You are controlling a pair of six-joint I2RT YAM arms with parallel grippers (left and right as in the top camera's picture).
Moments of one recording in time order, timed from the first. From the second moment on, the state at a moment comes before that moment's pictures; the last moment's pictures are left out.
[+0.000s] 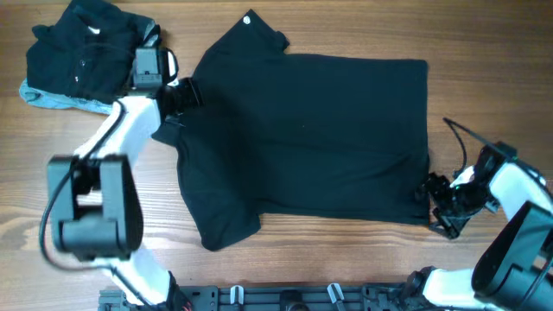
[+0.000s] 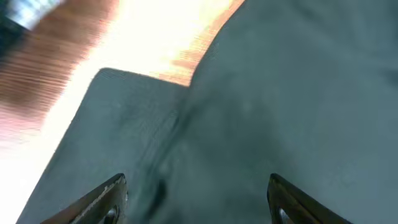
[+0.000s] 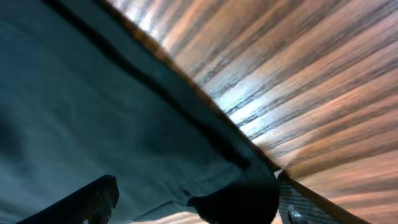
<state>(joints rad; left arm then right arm) -0.01 1.87 1.22 -0.38 0.11 -0.34 -0.52 1.58 0.74 -0.92 -0.32 0.30</state>
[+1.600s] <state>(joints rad) 0.02 1.28 0.84 -0.92 0.44 -0.64 -0.52 1.43 0.77 -1.04 -0.36 0.30</state>
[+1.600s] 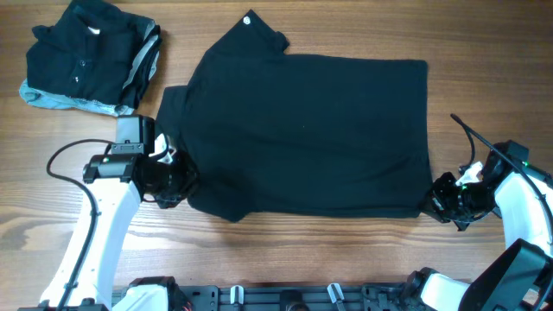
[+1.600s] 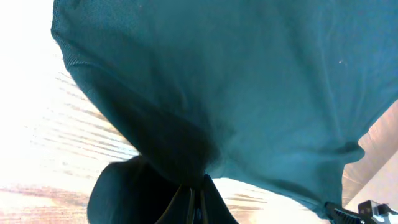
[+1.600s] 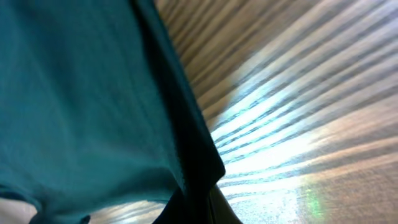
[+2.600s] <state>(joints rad) 0.02 1.28 0.93 -0.87 0.48 -0.59 -0.52 1.41 0.75 -0.81 -0.64 0.32</state>
